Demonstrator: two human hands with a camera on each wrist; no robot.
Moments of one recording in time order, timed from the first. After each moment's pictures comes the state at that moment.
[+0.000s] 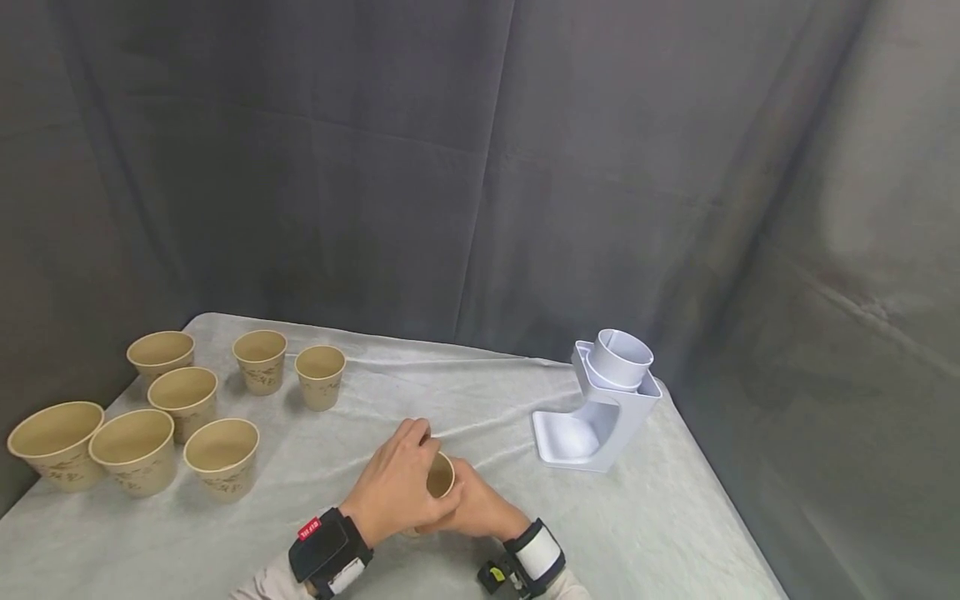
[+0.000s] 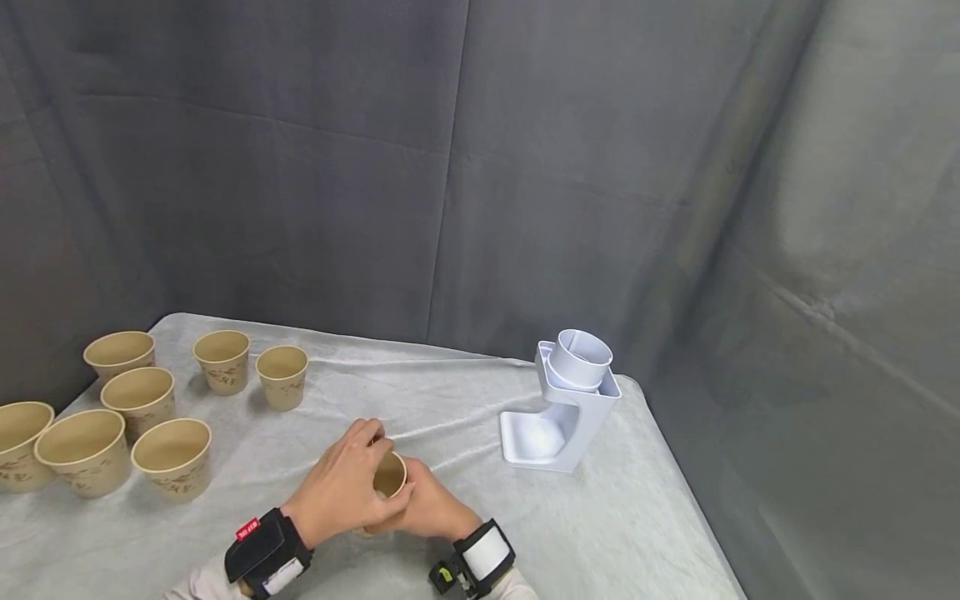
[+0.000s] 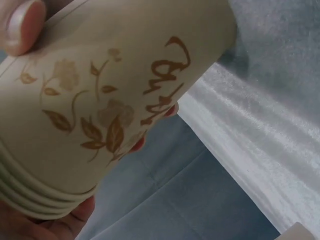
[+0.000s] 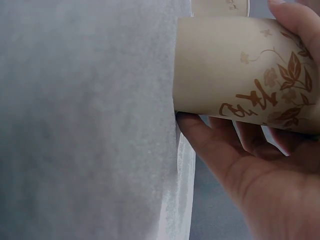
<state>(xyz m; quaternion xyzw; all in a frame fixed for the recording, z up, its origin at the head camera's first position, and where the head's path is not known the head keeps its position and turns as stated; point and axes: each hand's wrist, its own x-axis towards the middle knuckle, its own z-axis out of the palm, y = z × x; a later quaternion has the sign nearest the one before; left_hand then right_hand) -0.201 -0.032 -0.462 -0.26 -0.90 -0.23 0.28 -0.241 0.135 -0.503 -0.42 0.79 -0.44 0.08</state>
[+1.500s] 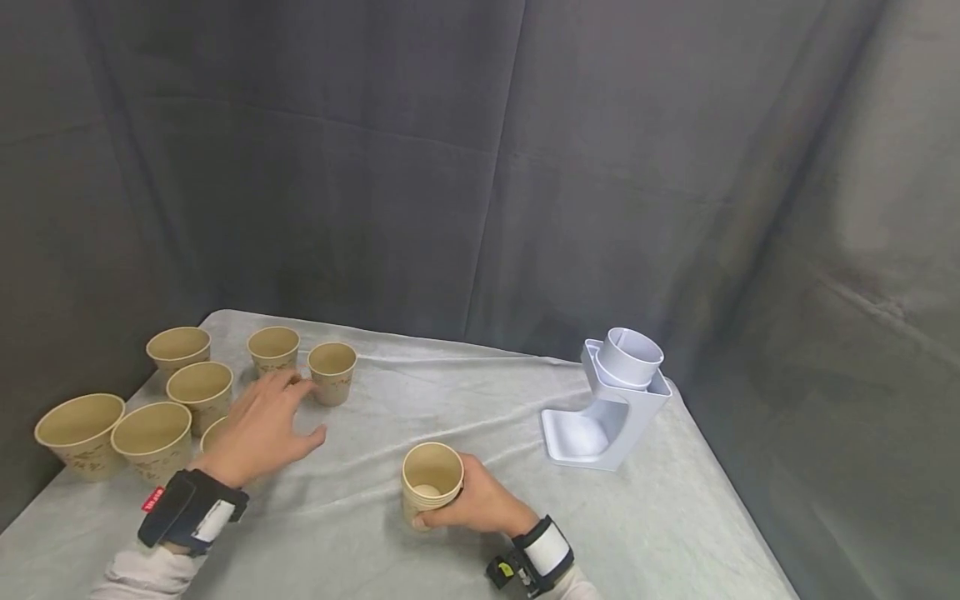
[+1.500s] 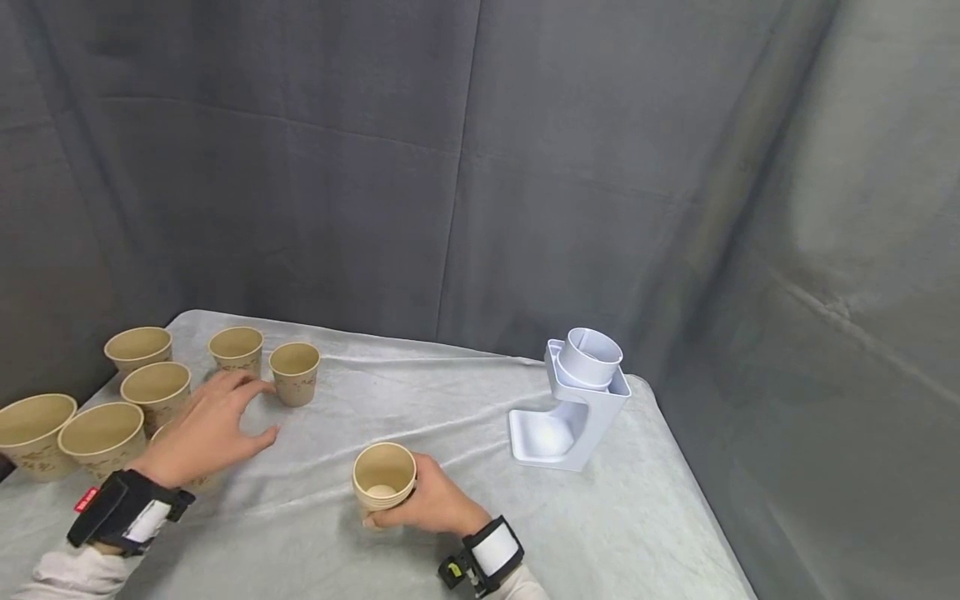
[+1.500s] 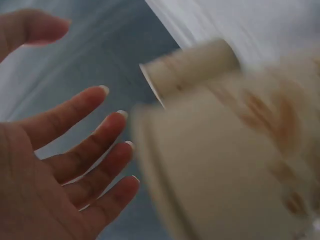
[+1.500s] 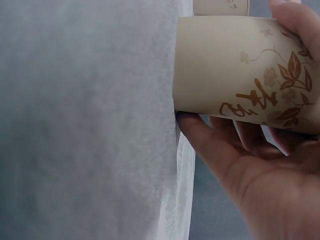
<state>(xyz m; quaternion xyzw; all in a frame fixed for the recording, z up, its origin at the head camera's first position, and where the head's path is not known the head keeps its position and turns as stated) -0.205 -0.192 -0.431 -0.15 -0.94 -0.18 0.25 -0.242 0.132 -0.504 -0.38 0.77 -0.51 0.13</state>
